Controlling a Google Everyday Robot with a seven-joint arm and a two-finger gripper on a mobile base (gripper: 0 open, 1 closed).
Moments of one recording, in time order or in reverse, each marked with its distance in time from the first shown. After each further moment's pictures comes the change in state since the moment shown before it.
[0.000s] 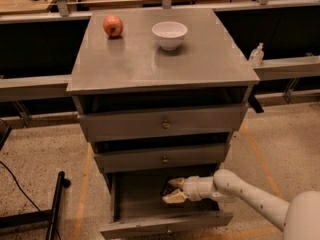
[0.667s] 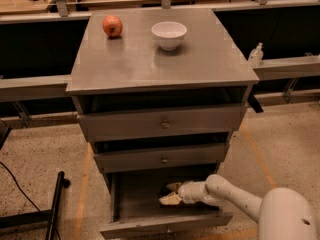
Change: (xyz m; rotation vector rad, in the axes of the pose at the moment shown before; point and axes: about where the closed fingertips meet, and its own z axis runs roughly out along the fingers) arm 0.055 -0.028 0.053 0.032 0.025 0.130
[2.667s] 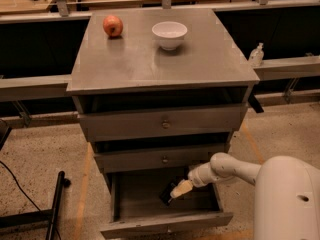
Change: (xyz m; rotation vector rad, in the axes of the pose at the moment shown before) arm -0.037 -0.037 -0.074 0.140 0.250 0.046
